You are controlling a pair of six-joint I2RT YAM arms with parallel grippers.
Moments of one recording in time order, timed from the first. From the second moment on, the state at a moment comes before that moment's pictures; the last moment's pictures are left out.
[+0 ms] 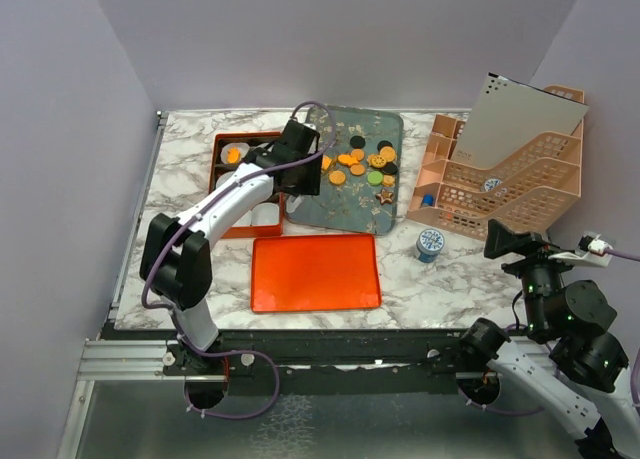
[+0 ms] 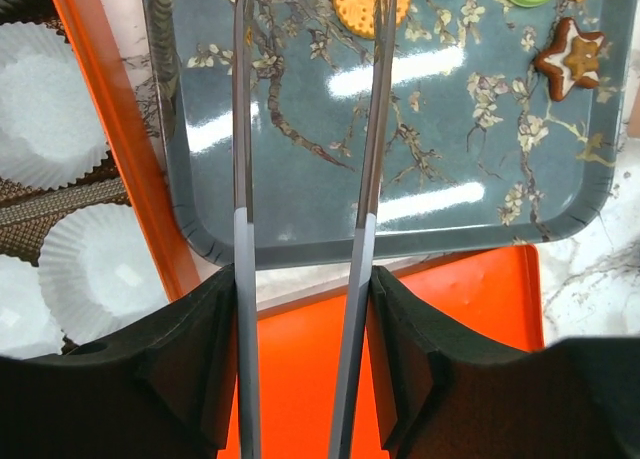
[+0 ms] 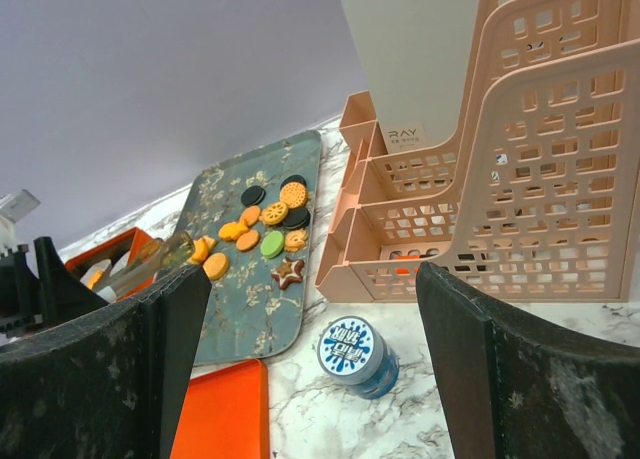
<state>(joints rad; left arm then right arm) -0.53 1.72 1.47 -0.63 -0.06 -0.35 0.76 0.13 0.77 -0.58 0.87 0.39</state>
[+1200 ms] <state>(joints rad) -0.57 1.92 1.60 -0.65 -0.16 -0.38 0.76 0.13 0.77 -0.58 0.88 0.39</state>
